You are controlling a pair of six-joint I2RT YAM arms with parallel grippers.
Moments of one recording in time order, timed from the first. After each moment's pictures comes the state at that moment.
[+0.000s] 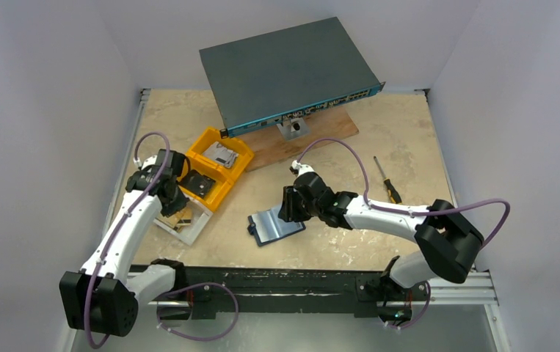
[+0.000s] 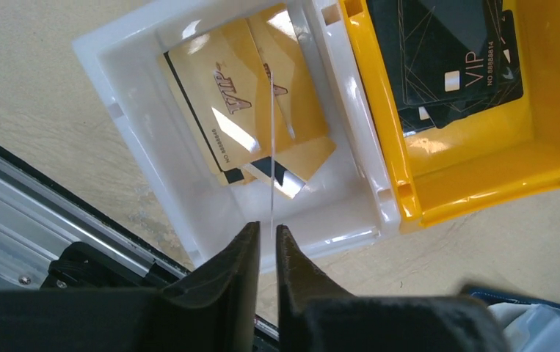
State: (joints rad) left arm -0.15 1.06 0.88 -1.06 -0.36 -0.76; right arm 0.90 1.46 0.76 -0.08 0.01 0.70
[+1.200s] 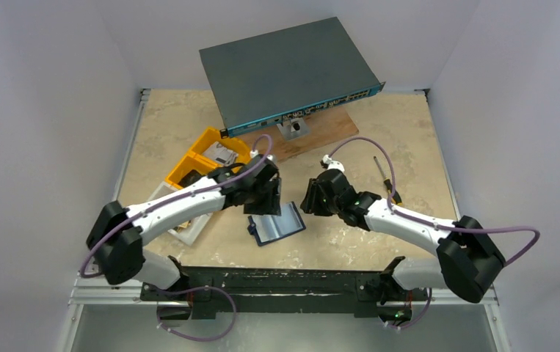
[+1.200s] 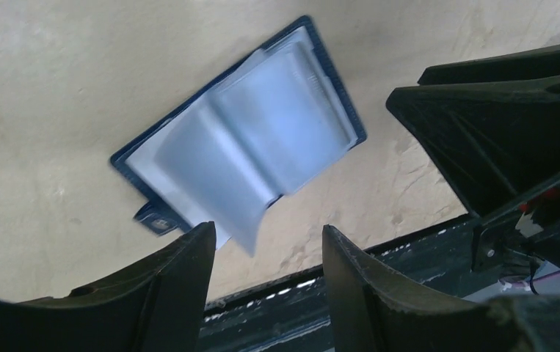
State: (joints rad) left arm -0.83 1.38 1.03 -0.70 -0.02 -0.77; right arm 0.77 1.31 0.68 -0.16 0.11 0.75
